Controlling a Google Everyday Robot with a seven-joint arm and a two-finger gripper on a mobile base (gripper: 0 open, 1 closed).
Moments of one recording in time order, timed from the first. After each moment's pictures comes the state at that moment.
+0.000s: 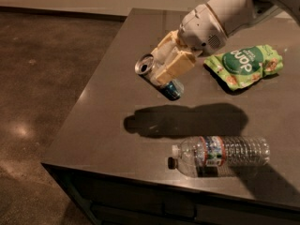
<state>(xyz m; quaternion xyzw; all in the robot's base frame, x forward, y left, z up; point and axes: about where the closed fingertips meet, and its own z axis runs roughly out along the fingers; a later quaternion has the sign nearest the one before) 0.515 -0.024 0.960 -0.71 0.57 0.29 0.30</state>
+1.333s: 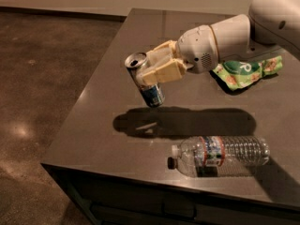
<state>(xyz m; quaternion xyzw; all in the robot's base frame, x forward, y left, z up) 0.515 0.002 0.961 -0.59 0.58 0.39 0.41</state>
